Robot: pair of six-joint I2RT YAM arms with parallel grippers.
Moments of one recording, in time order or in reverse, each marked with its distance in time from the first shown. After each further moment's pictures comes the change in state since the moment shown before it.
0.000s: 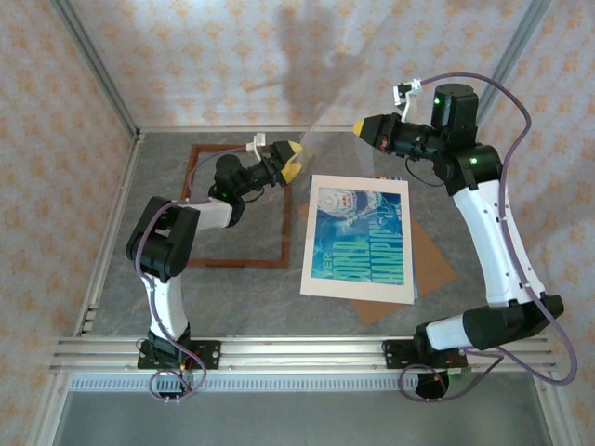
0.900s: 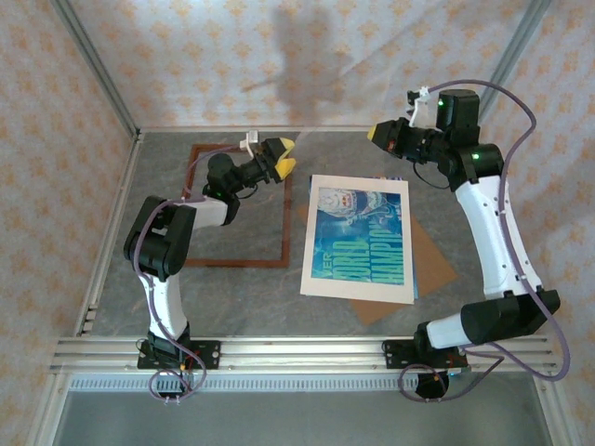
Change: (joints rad) left arm 0.045 -0.001 -0.002 0.053 0.030 -0.060; right arm -0.080 0.026 -0.037 -0.086 0.091 -0.071
